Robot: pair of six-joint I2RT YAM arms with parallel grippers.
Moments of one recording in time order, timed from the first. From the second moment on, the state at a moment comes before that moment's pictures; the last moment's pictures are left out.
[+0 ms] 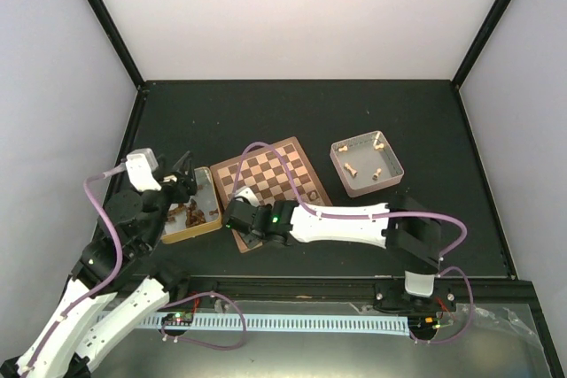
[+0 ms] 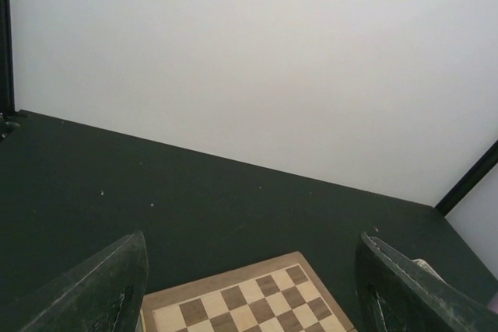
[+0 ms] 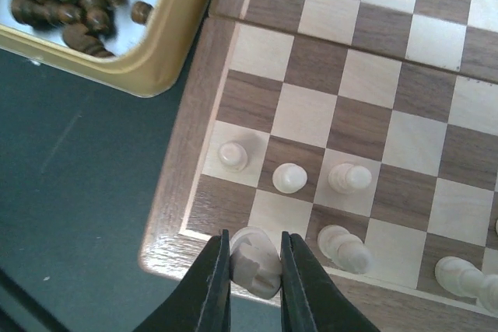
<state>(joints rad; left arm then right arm) -0.61 0.39 0.80 -0.50 -0.45 -0.43 1.32 1.83 1.38 -0.61 0.33 0.57</state>
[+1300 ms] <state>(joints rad) -0.61 0.39 0.80 -0.55 -0.49 -0.42 1.32 1.90 1.46 -0.72 0.38 0.62</state>
